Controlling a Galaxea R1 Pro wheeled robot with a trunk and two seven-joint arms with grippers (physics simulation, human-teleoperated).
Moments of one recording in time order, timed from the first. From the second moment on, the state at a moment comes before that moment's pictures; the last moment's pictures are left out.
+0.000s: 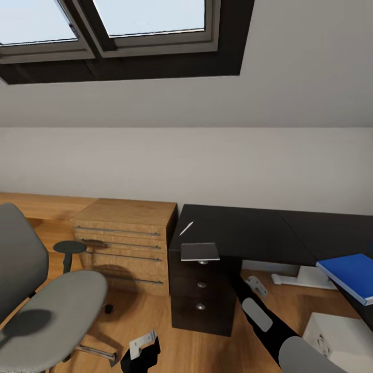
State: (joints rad) left arm -0.28 -0.13 -0.36 -0.48 0.51 -0.32 0.32; right arm -0.61 -0.03 0.40 -0.52 -1.23 -0.19 -0.14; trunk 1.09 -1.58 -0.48
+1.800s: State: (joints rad) left arm -0.20 -0.02 -0.04 -1.50 0.51 0.57 0.44; right arm -0.63 -0.03 0.31 -0.54 -1.43 0.11 0.21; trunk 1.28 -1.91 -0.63
